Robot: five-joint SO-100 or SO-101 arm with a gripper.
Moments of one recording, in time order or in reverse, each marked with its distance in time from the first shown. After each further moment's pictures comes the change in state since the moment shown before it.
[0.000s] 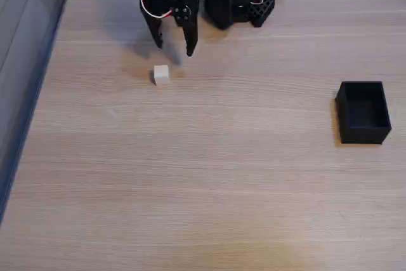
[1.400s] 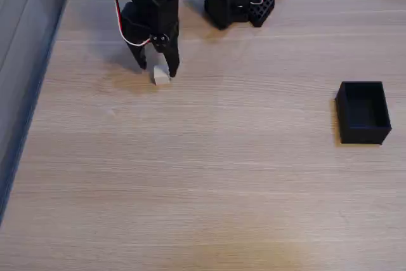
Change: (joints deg) arm 2.6 -22.5 -5.0 -15.3 -3.0
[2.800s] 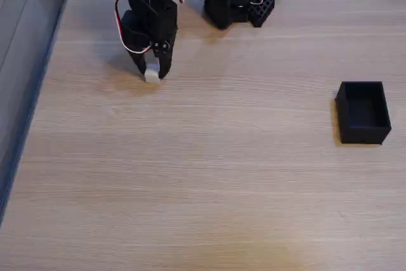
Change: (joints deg) arm 0.1 -4.1 -0.1 -2.5 -2.6
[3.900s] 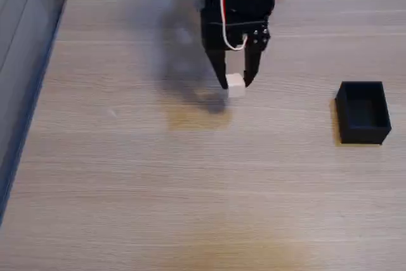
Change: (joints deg) arm -45.1 11.0 -17.2 20.1 20.7
